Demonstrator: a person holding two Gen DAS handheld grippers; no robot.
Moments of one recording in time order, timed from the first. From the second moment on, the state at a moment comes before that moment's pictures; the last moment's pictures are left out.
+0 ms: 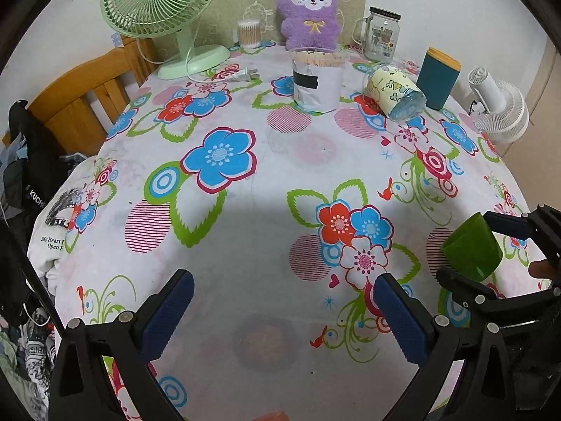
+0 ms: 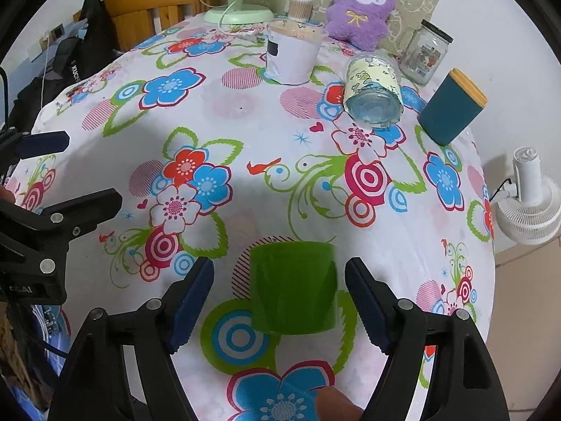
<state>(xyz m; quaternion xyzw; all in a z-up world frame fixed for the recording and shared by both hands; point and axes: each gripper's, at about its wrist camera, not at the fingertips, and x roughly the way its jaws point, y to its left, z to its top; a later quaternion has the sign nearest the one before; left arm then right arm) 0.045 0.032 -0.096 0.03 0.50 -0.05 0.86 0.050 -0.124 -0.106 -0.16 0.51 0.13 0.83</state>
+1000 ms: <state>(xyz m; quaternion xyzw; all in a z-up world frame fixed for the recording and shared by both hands) 0.022 -0.057 -0.063 0.00 0.49 -0.07 0.87 0.031 -0.290 -0.075 0.02 0.49 0.11 0.87</state>
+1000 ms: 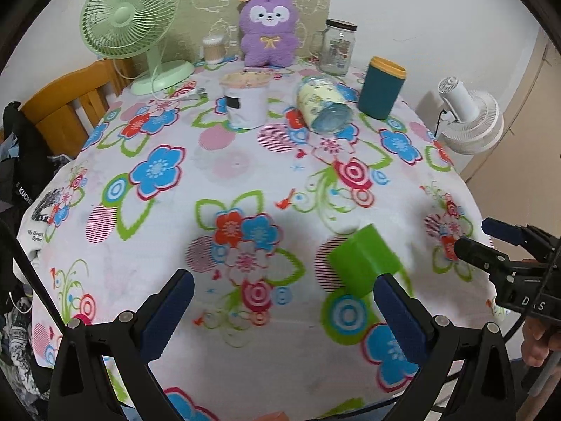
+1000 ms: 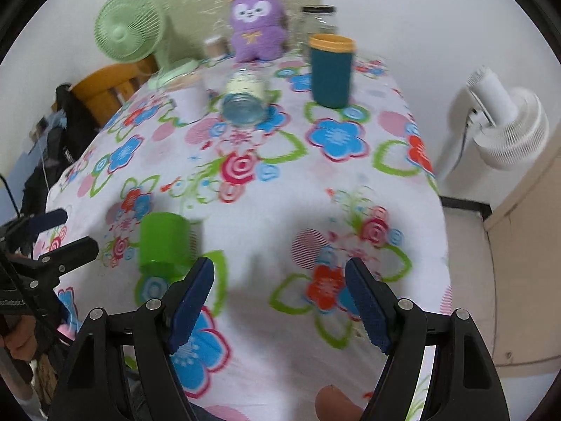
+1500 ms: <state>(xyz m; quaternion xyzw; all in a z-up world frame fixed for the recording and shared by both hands) 0.039 -0.093 -0.081 -0.07 0.52 -0.05 0.85 0.038 -0.324 -0.099 0.02 0.49 0.08 0.87</state>
